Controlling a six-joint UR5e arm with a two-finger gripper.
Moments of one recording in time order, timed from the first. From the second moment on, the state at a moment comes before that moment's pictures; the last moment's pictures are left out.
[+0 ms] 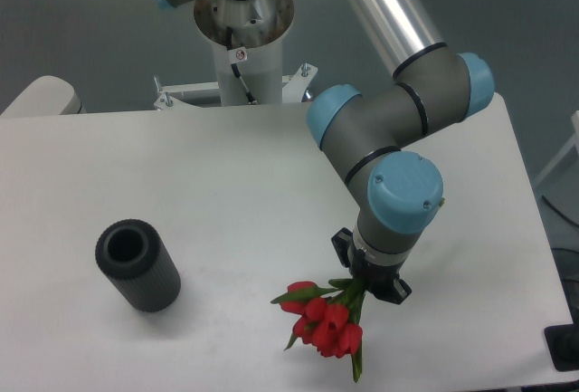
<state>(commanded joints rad) 2.47 -2.18 -1.18 -1.32 1.53 1.30</state>
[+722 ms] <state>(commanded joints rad) 2.43 -2.14 -1.18 -1.31 1.33 1.18</state>
